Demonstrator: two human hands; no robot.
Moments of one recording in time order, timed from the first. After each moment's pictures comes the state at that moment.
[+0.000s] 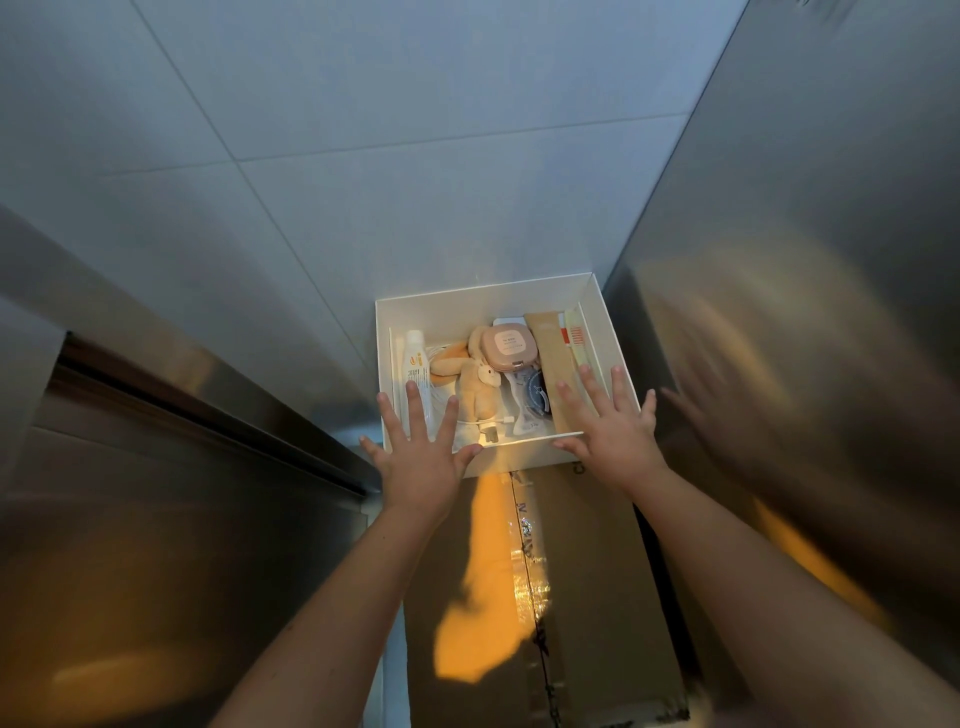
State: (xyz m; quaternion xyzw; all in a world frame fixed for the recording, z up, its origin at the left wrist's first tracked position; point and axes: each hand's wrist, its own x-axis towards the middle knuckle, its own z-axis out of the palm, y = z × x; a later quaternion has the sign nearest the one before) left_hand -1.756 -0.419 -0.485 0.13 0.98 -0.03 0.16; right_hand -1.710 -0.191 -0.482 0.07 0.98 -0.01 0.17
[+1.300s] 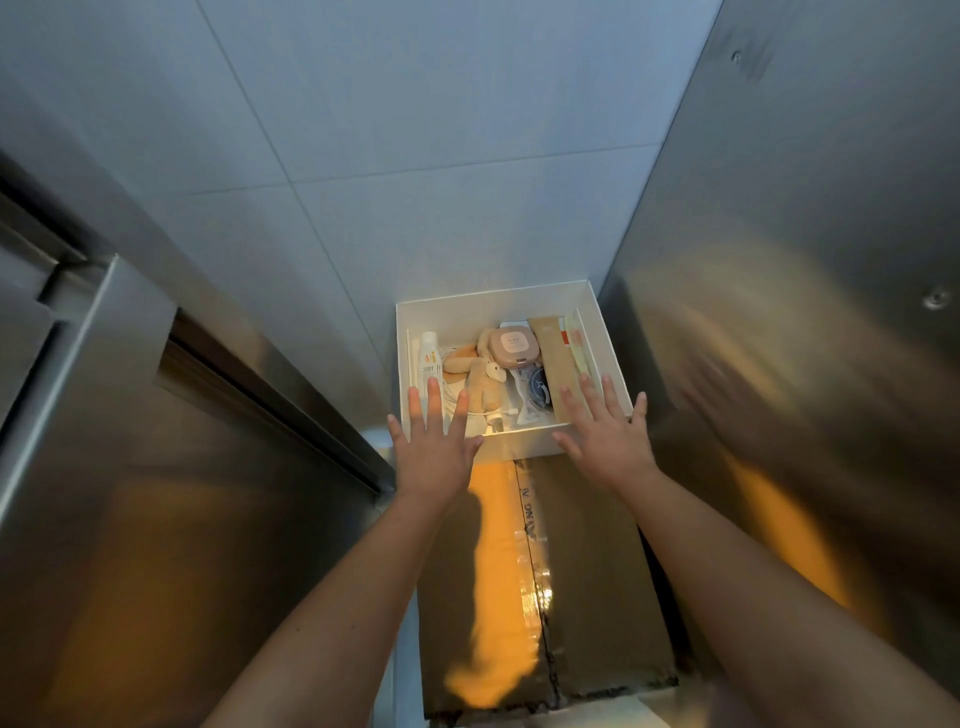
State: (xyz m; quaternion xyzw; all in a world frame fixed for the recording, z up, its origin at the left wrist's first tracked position) left_hand -1.751 -0.418 -0.446 0.17 0.98 -0.01 0.14; right_hand -1.704 -0.208 -0.453 0.08 0.98 -0.01 0.16
